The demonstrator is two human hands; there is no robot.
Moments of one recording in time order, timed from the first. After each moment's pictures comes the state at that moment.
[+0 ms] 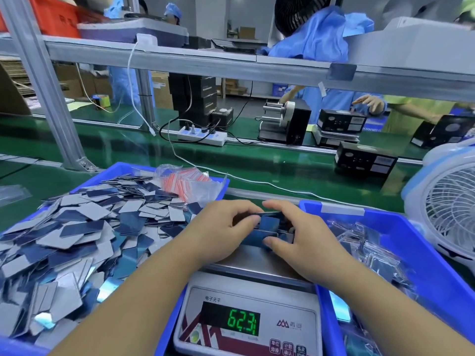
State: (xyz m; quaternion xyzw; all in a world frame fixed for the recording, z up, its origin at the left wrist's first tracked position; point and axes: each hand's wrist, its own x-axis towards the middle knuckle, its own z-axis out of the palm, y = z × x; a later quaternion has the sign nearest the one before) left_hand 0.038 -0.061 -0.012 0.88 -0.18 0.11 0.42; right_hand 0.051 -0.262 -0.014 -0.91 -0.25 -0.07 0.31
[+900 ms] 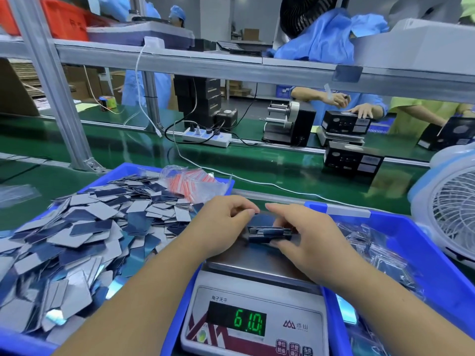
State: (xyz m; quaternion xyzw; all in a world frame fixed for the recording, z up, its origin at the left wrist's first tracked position) left_hand 0.049 -0.055 -0.015 0.87 -0.09 0.10 0.47; right_hand 0.043 -0.259 -0.003 -0.91 -0.31 -0.13 0.24
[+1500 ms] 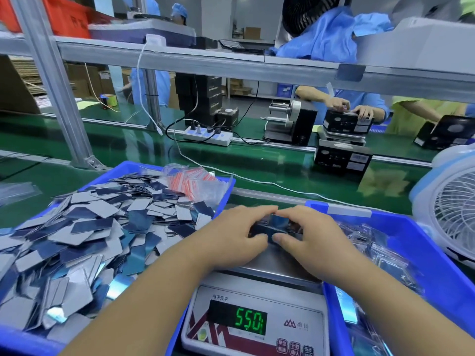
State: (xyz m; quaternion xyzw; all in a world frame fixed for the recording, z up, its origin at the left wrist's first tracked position) left_hand 0.037 -0.065 -0.013 0.92 -0.20 0.03 0.33; right_hand 0.050 -0.260 -0.004 -0.93 -0.25 -0.09 0.25
